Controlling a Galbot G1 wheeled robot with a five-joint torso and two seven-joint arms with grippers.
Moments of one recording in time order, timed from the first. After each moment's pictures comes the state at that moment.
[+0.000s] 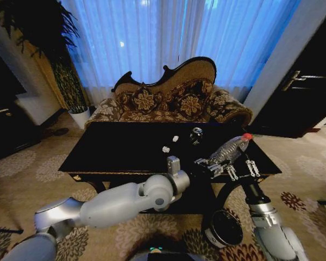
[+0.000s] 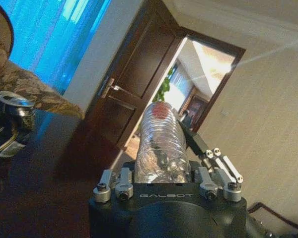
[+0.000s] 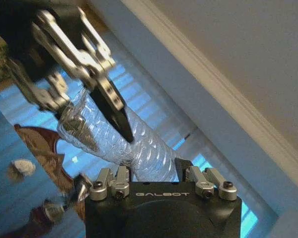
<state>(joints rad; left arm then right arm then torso) 0.34 -1.13 0.69 -2.07 -1.32 0.15 -0.37 -1.68 1.25 0.90 2.18 -0.40 0.49 0.10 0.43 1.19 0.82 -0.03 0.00</state>
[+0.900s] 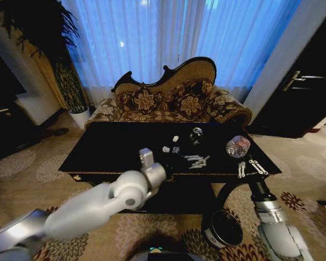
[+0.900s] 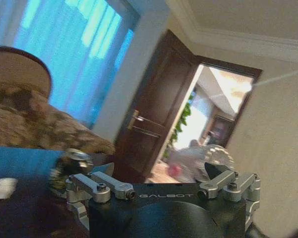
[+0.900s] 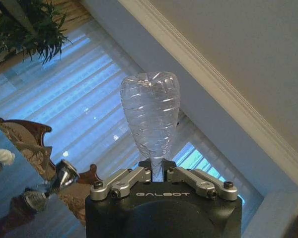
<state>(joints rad) 0.53 -0.88 0.38 -2.31 -1.27 0.19 -0.36 -1.65 1.24 0.93 2.14 -0.33 0.47 0.11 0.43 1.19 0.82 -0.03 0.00</state>
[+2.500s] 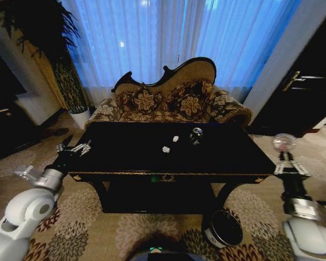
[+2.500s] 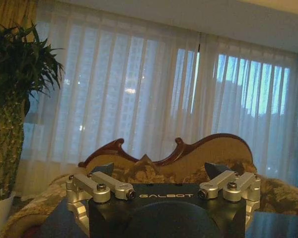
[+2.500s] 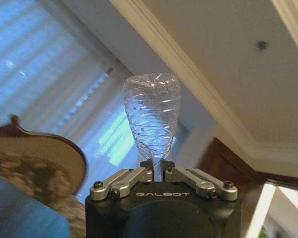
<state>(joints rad) 1.52 -0.81 -0.89 -2.22 -0.97 0.04 -0.09 -1.58 1.15 1.18 1.91 -0.01 0.40 0.15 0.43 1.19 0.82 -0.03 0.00</state>
